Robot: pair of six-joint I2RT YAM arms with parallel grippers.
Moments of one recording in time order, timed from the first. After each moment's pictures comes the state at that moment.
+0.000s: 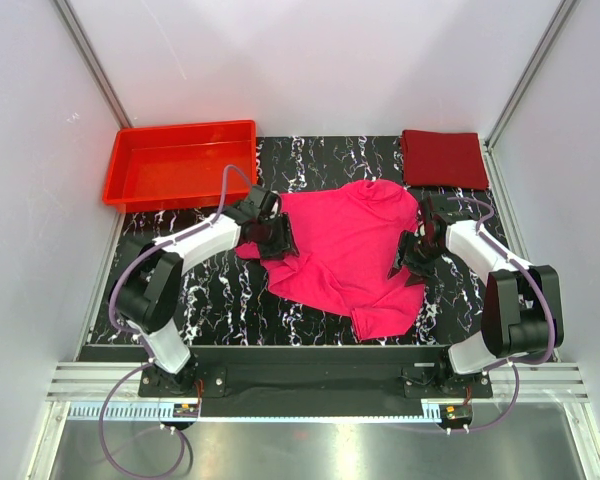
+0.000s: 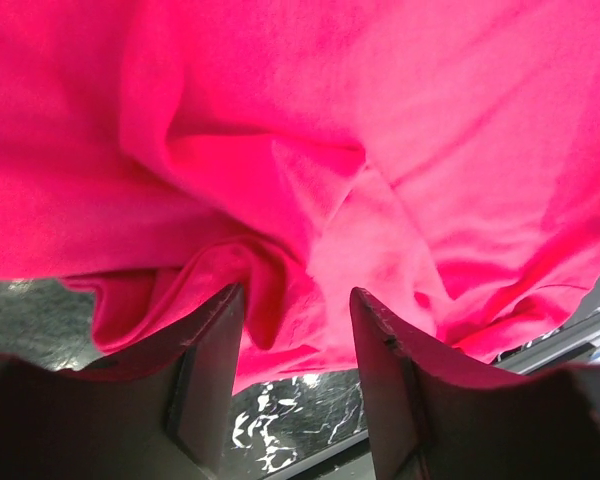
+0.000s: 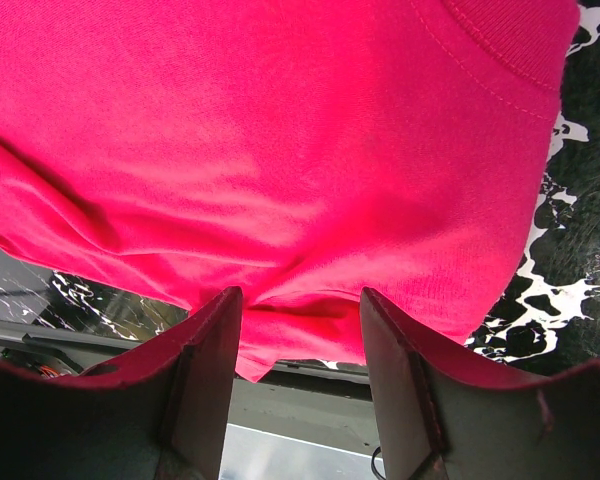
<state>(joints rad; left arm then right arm) -0.52 1.70 1.11 -0.44 0.23 -0.69 0.12 1.51 0.95 -0.81 -0.26 0.46</state>
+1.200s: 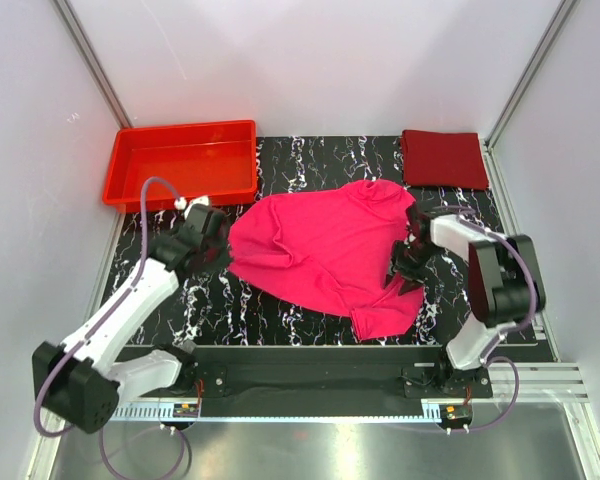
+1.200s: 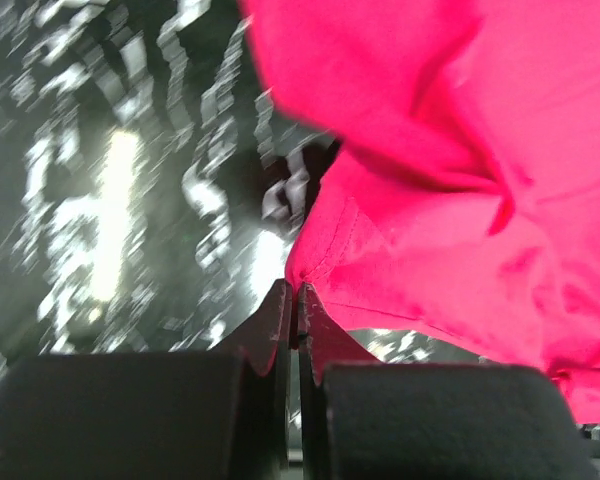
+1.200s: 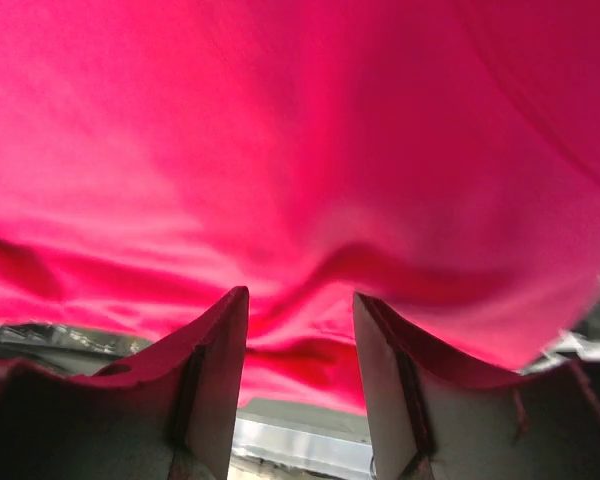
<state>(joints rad) -0.44 1.13 0.95 -0.77 -0.20 -0.69 0.15 1.67 0.96 -0.79 -0.26 0.46</state>
